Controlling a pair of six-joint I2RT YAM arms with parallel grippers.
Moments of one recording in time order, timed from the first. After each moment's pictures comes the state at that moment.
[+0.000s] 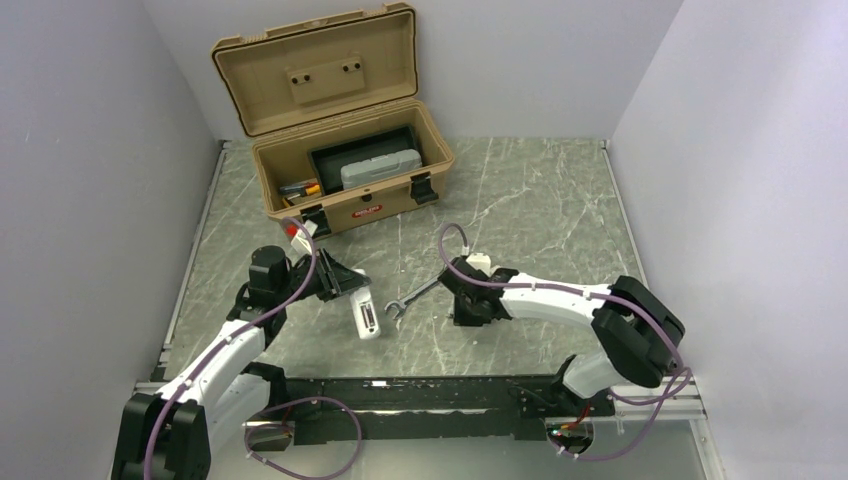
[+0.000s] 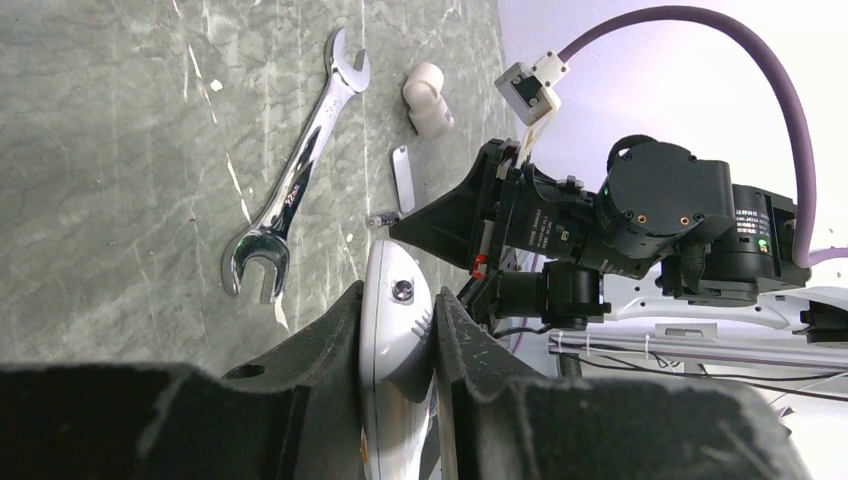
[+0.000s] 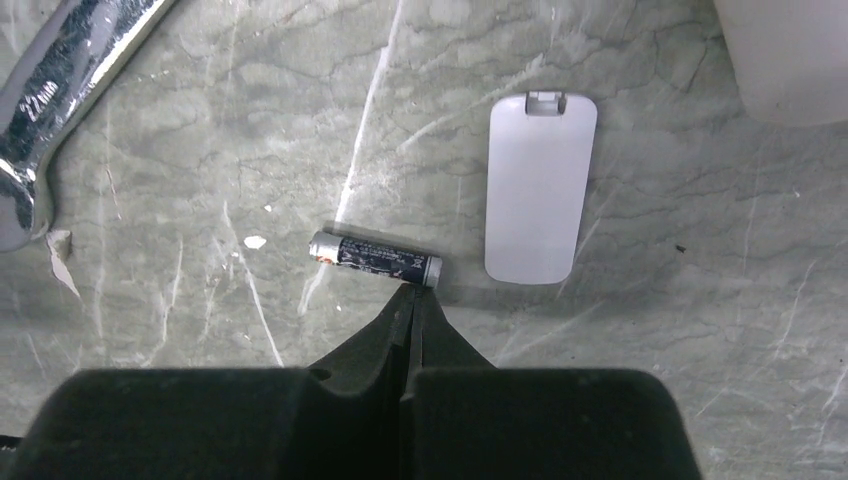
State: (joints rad) left arm -0.20 0.90 0.31 0.23 0.76 -0.88; right arm 0.90 1.46 0.74 -0.49 0.21 0.89
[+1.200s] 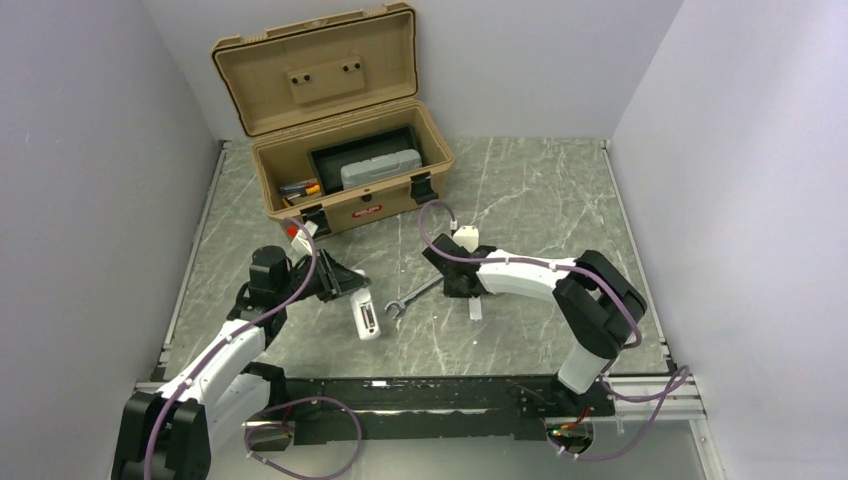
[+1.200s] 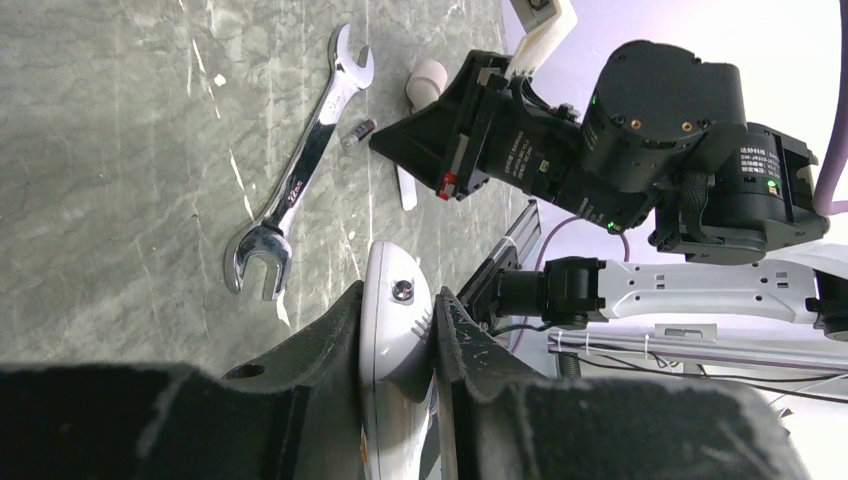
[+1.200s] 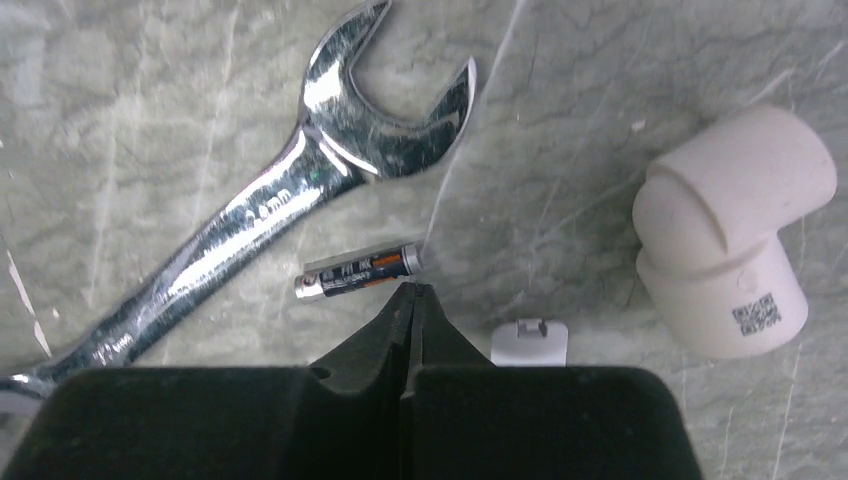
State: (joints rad) left arm -0.20 0.90 0.31 0.22 0.76 -0.88; right arm 0.84 1.68 0.94 -0.46 0.40 0.80
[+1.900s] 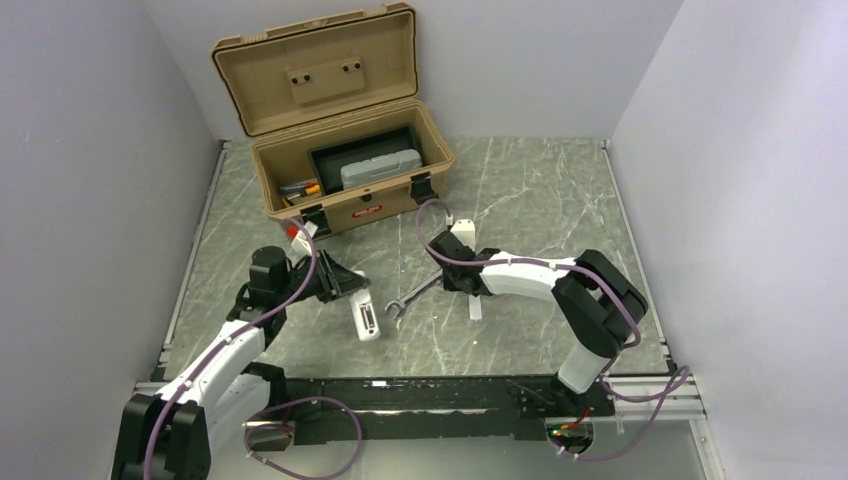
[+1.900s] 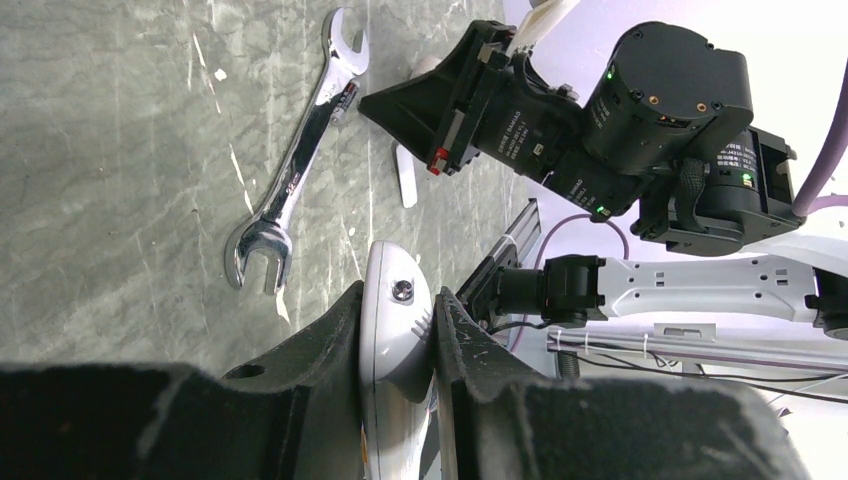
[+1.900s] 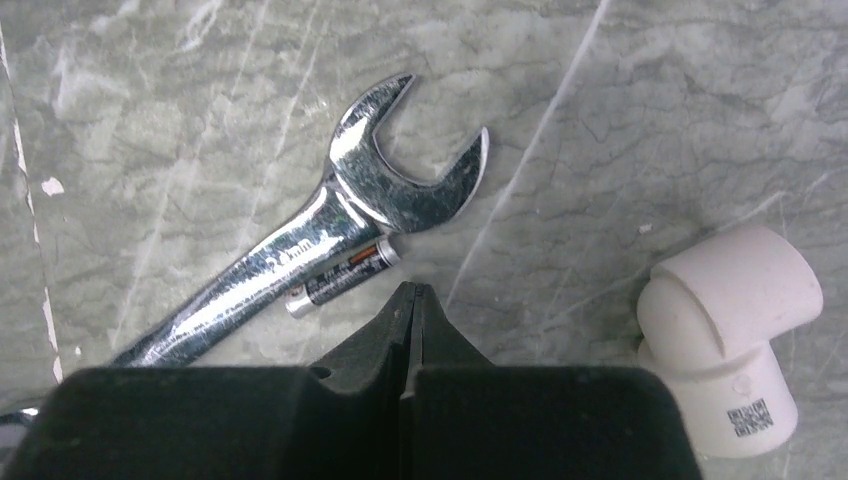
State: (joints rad) left arm -0.20 0.89 0.31 0.20 0.76 -0.88; right arm 0.81 1.70 0.91 -0.26 0.42 0.64
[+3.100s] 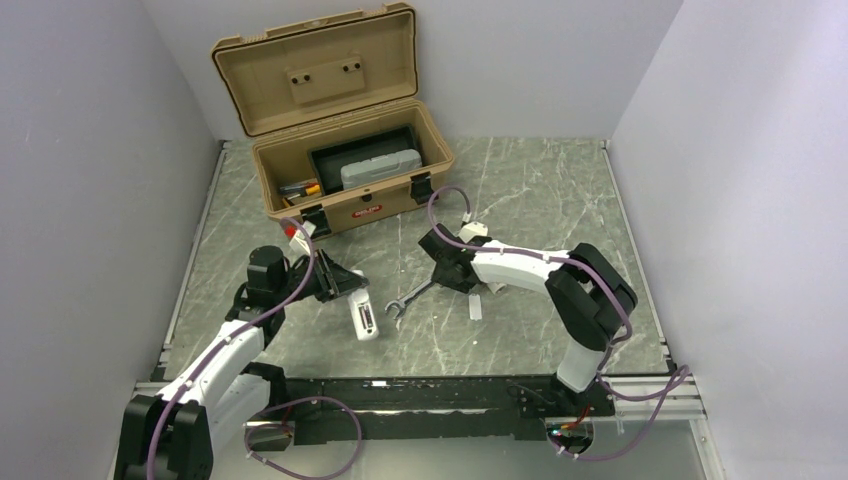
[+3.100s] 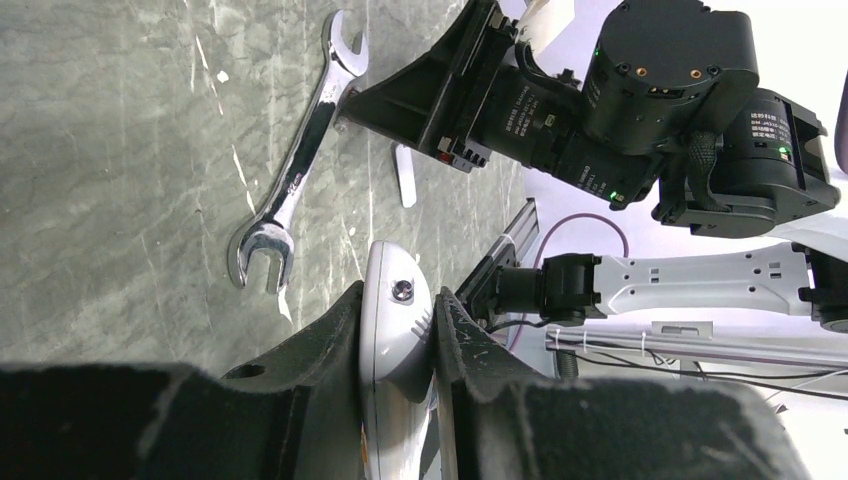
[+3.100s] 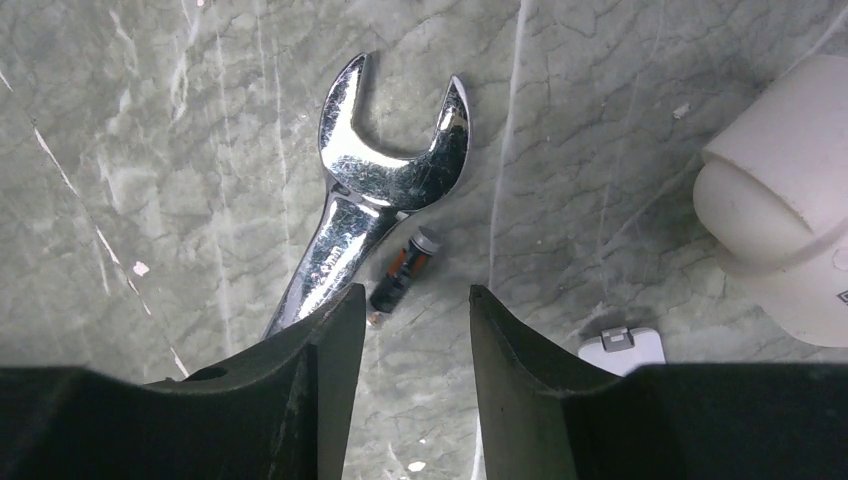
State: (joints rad) left arm -0.18 0.89 0.31 0.20 0.79 -0.87; right arm 0.80 1.74 1.04 -0.48 0.39 1.11
